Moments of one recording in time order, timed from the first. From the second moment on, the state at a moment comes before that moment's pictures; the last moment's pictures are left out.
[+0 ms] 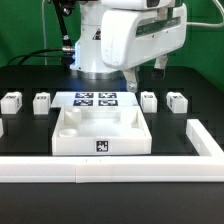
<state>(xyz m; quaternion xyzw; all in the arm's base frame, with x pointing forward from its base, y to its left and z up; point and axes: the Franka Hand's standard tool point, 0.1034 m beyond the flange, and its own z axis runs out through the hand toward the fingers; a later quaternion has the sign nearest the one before) 0.561 0.056 0.111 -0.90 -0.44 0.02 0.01</state>
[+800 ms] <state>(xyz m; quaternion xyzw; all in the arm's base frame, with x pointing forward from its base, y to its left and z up) 0.560 0.056 0.110 -0.90 -0.44 0.02 0.01</state>
